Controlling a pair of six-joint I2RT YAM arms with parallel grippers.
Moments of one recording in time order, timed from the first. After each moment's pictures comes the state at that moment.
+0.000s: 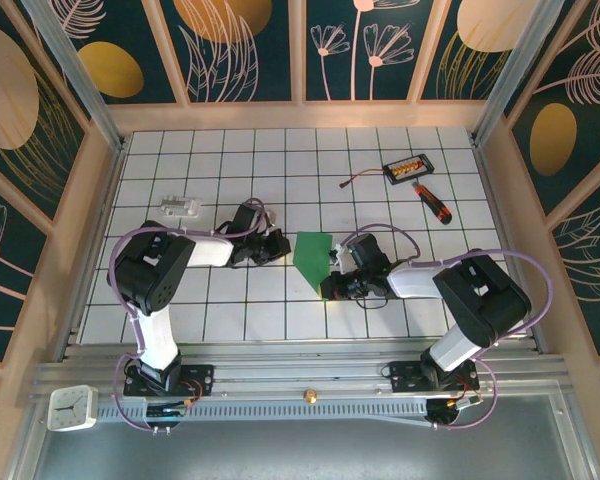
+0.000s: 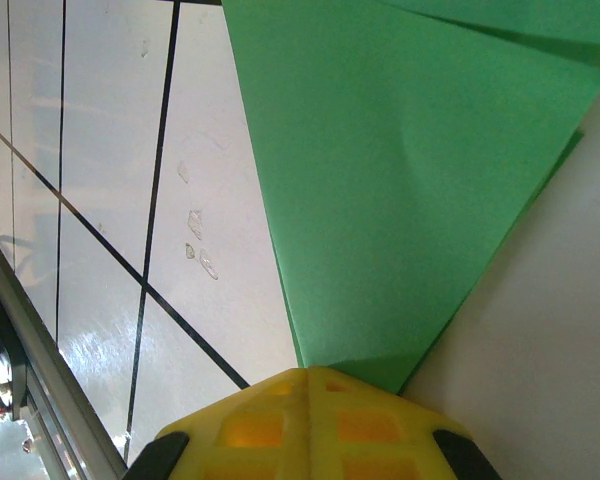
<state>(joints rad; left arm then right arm) -0.50 1.89 0.87 0.16 0.44 -0.82 0.62 1.58 0.53 0.07 -0.57 0.52</state>
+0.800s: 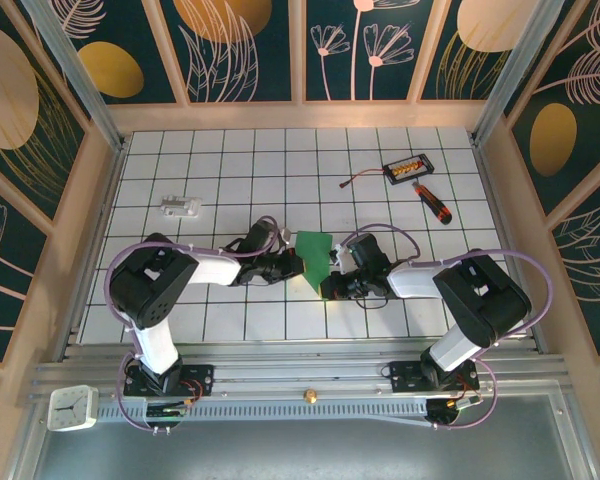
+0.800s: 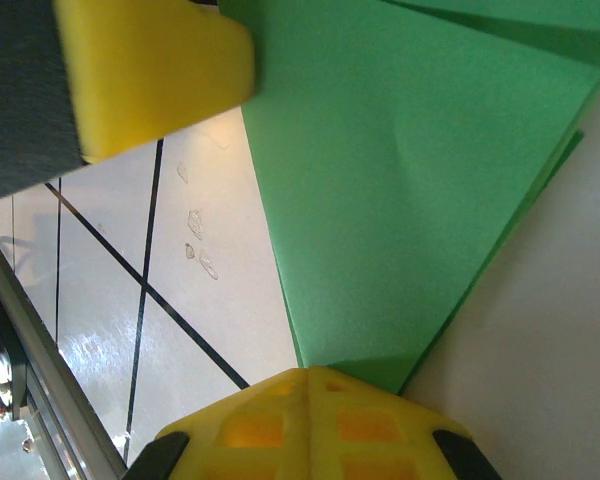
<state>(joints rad) -0.67 1.82 0.76 0.22 0.44 -0.92 0.62 1.58 0.53 0.07 -0.57 0.52</state>
